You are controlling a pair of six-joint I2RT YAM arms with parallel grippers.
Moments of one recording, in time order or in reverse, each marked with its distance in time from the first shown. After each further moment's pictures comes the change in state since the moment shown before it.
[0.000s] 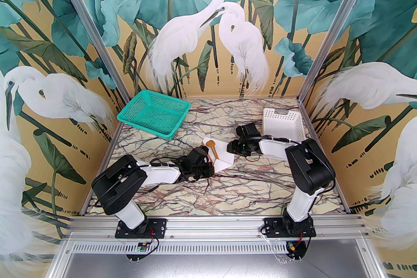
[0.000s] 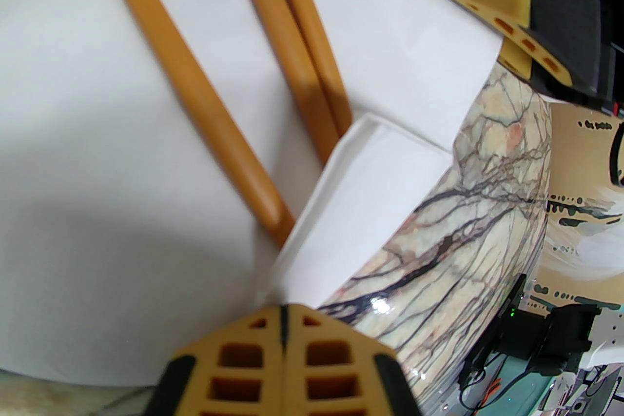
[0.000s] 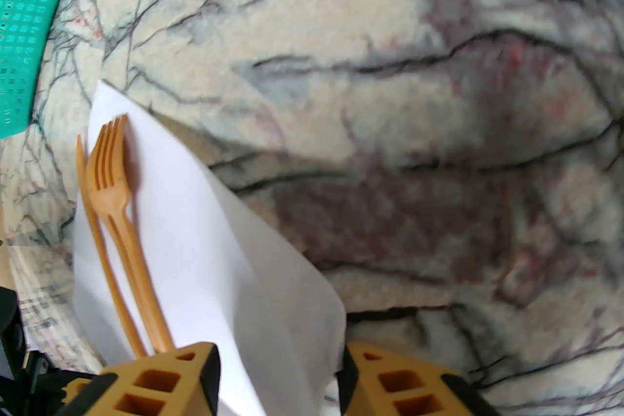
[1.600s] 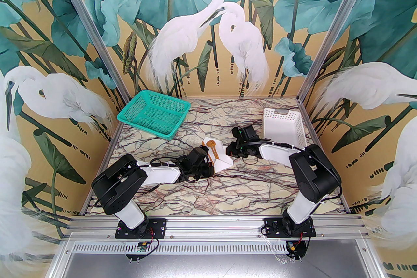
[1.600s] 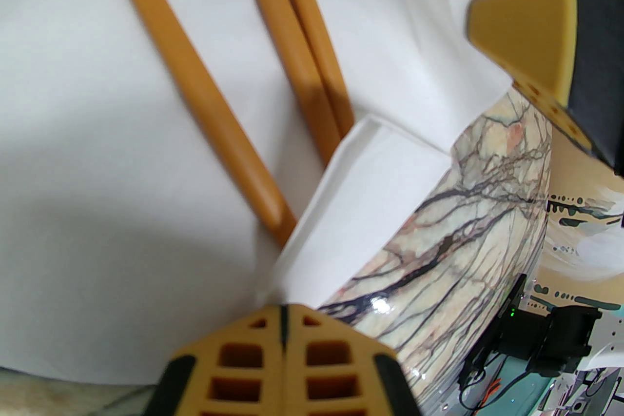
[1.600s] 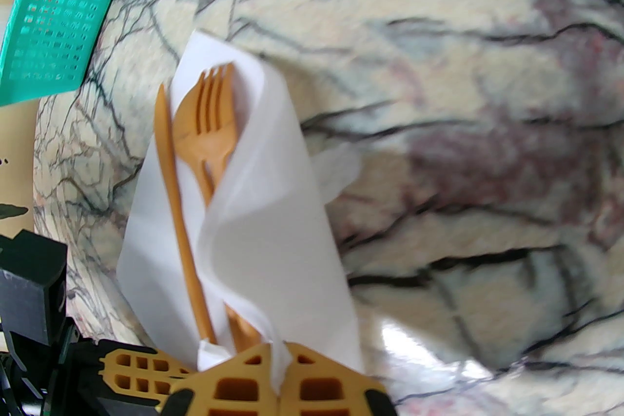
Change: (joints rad) left arm 0.000 0.000 0.004 -0.006 0.000 0.000; right arm 0.080 -0.072 -0.039 0.039 -0.019 0.017
